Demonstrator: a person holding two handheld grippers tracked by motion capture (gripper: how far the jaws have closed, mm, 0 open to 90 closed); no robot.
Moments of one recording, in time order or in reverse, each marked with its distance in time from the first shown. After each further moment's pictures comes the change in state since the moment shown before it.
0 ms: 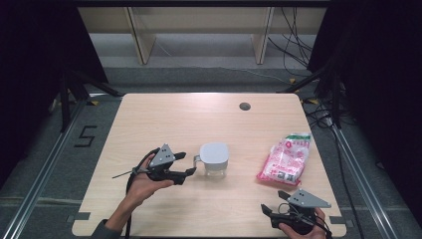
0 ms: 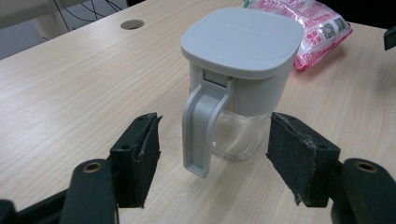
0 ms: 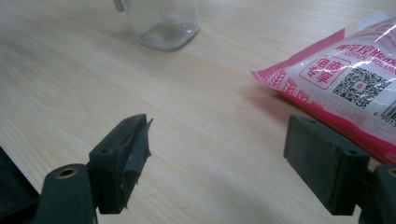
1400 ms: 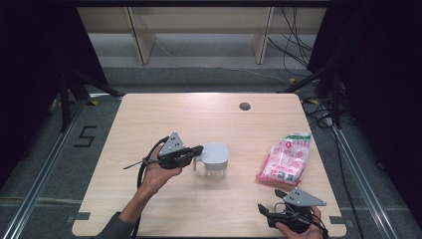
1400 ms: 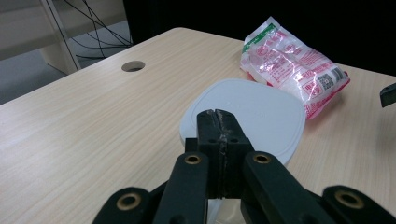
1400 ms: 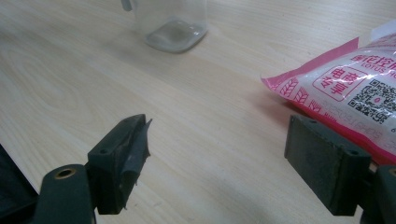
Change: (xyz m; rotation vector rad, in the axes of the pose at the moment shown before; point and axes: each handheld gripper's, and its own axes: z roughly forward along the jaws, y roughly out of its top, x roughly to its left) left arm -0.001 0.034 0.023 -0.098 0.002 -0.003; right arm 0.005 0.005 0.006 0.010 0.013 -0.025
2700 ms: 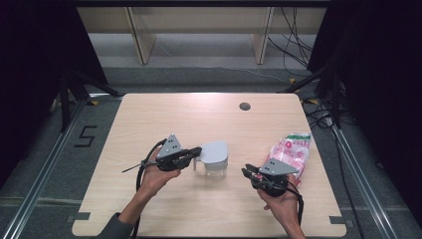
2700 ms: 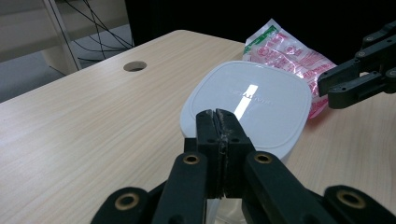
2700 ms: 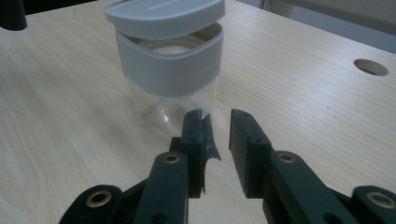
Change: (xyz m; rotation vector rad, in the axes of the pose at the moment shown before) left arm 0.002 -0.008 -0.004 -0.022 0.004 0.004; right arm -0.003 0.071 0.059 -0.086 0.033 -0.169
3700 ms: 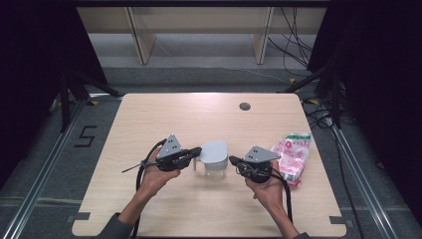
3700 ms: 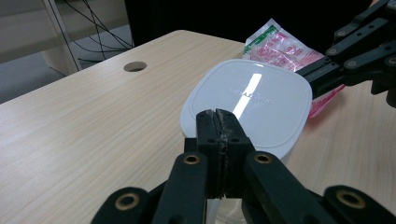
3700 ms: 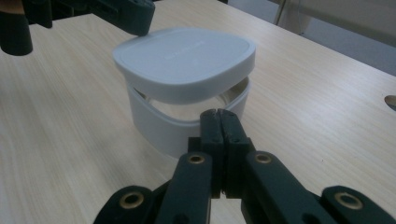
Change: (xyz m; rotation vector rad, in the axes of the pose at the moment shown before) left arm 0.000 0.000 0.000 0.000 -0.003 0.007; right arm 0.004 0.033 0.036 -0.015 0.050 -0.067
